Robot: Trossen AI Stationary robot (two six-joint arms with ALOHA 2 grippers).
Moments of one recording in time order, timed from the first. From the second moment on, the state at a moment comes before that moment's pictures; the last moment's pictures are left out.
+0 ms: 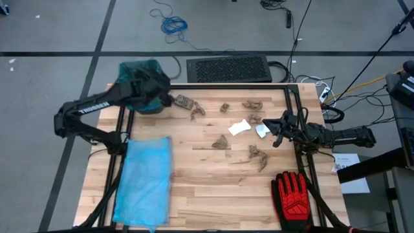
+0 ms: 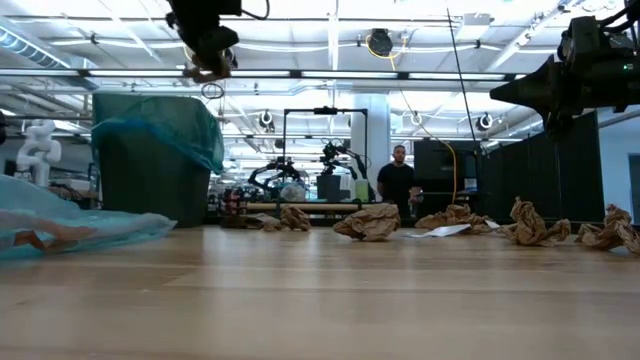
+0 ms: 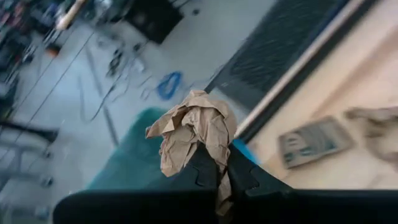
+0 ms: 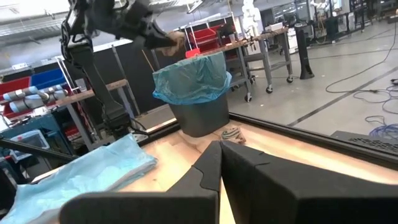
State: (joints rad) left arm 0.37 1.26 1.36 -1.00 -0.77 -0.01; right arm 0.07 0.03 0.02 0.11 0.52 0.28
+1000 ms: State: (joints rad) left arm 0.79 1.36 1.41 -1.11 -0.55 0.21; right arm 0.07 0.03 0.02 0.13 0.47 0.27
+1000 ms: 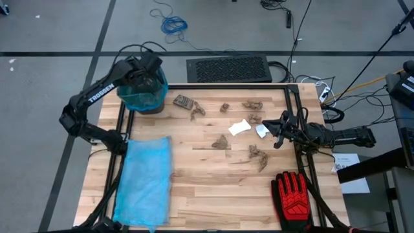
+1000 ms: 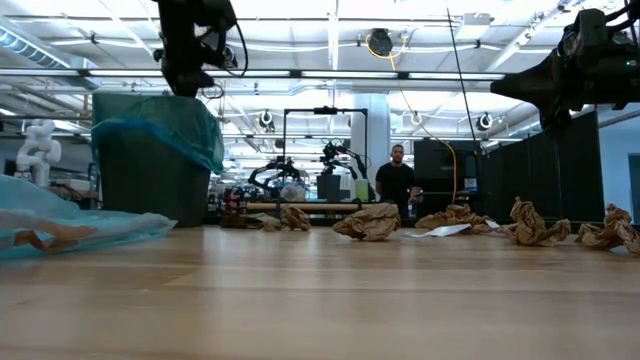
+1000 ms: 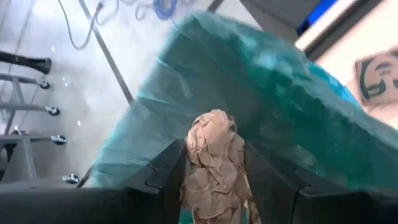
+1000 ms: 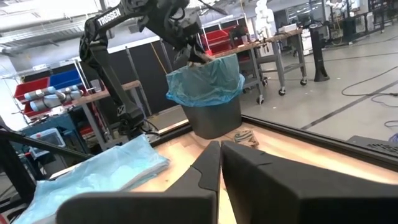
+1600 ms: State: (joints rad) left arm 0.79 1.36 1.47 -1.26 -0.53 0.22; right arm 0.07 0.03 0.02 0.14 0.47 0.27
